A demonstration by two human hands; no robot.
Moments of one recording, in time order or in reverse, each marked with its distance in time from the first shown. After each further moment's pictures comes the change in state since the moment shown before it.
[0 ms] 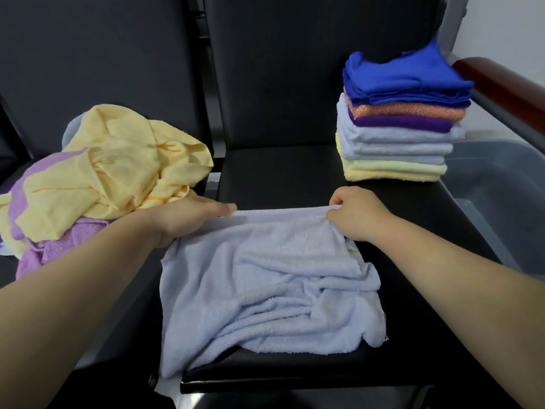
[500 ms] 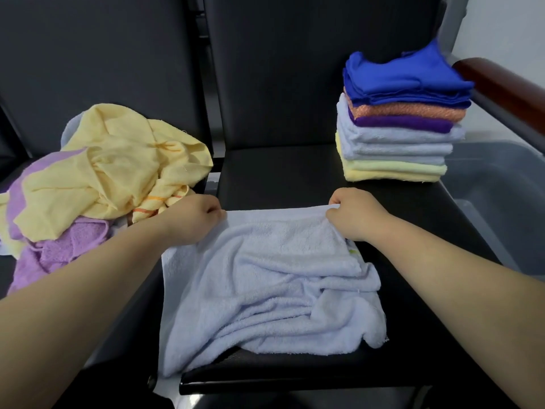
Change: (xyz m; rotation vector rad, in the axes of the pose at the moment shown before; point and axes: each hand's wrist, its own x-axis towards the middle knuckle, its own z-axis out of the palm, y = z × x) left_hand 0.021 -0.012 0.005 0.603 0.317 0.211; right_hand 0.002 -0.004 0.001 -0.048 -0.026 0.041
